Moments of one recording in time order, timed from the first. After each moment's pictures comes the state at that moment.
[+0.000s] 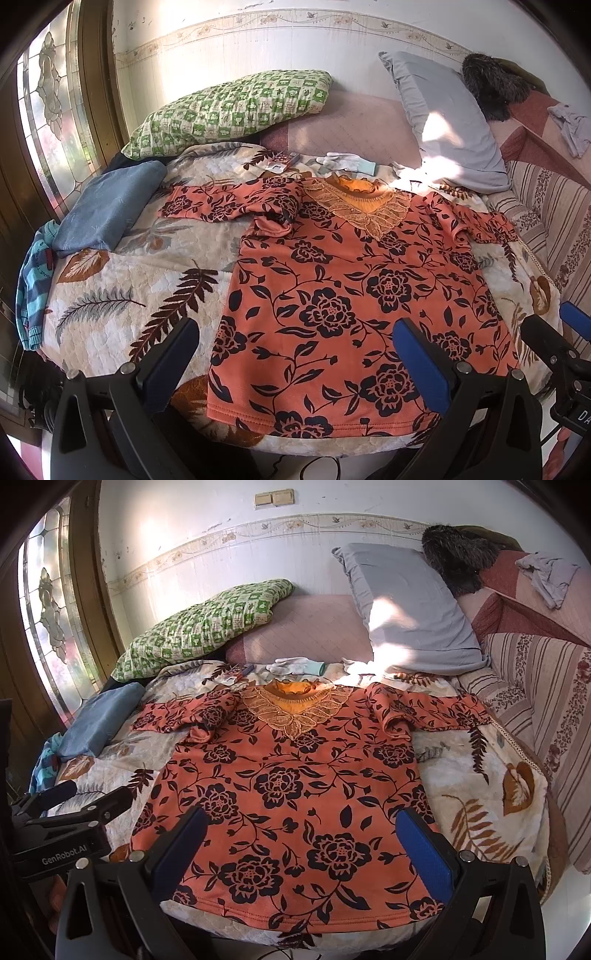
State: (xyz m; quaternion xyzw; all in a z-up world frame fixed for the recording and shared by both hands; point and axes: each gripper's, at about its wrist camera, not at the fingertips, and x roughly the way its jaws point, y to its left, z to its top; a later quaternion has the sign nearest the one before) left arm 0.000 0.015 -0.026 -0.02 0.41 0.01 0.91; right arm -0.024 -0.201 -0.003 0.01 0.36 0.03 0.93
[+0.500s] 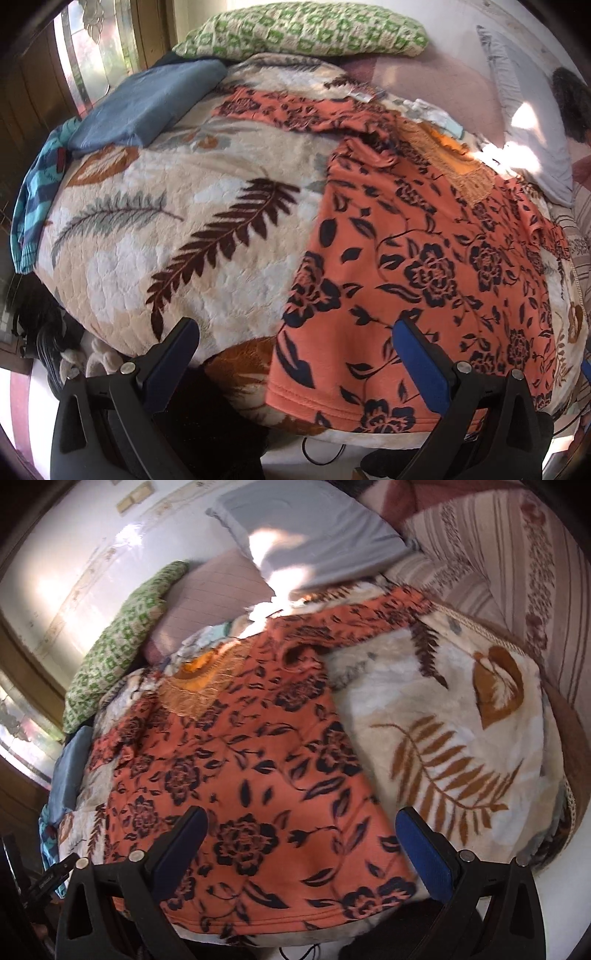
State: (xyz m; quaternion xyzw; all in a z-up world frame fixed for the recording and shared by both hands) left arm 0.027 0.110 -0.119 -0.11 0.53 0.10 0.84; right arm 0.021 -0.368 -0.083 0.19 0.47 -0.05 0.86
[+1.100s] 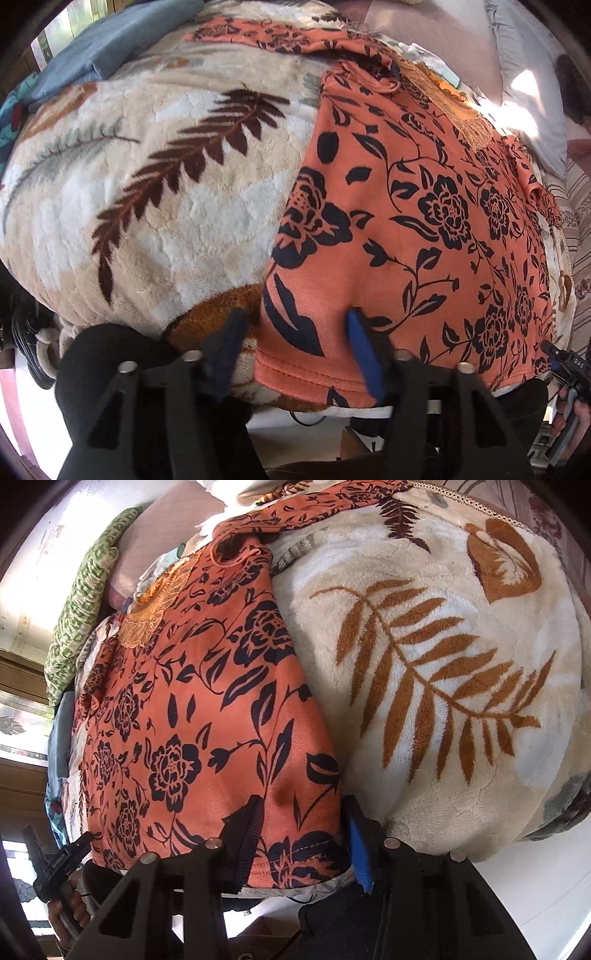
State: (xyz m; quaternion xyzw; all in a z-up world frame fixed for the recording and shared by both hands) left arm 0.023 0.117 -0.174 -0.15 0.61 0.02 0.78; right arm 0.014 -0.403 -0.169 0.23 0.60 -0.01 0.77
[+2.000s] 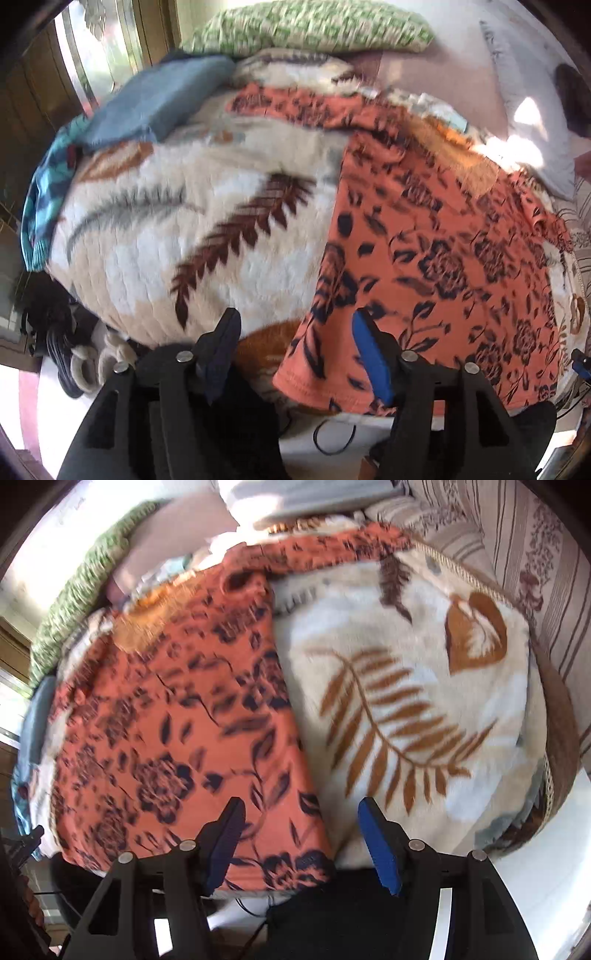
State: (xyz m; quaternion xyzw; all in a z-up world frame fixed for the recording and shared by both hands) left arm -0.001 0.122 -0.078 -0.09 0.51 0.09 0.85; right arm 0.024 -0.389 -0.096 0.15 0.55 -0.03 0.82
